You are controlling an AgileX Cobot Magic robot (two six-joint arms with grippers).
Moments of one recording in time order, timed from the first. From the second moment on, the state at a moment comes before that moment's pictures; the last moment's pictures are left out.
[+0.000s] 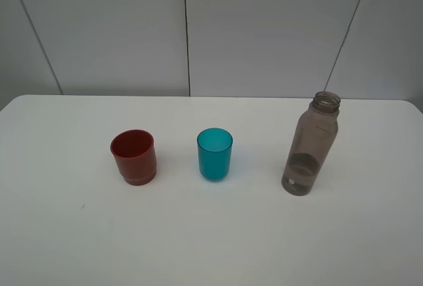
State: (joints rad) left arm -0.04 -0.01 -0.51 -0.16 1.08 0.15; right arm 0.04 0.00 -0.52 0.07 1.08 -0.11
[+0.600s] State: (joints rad) left arm -0.04 -0.01 -0.51 -0.16 1.08 0.15; right arm 0.04 0.00 -0.52 0.07 1.08 -0.11
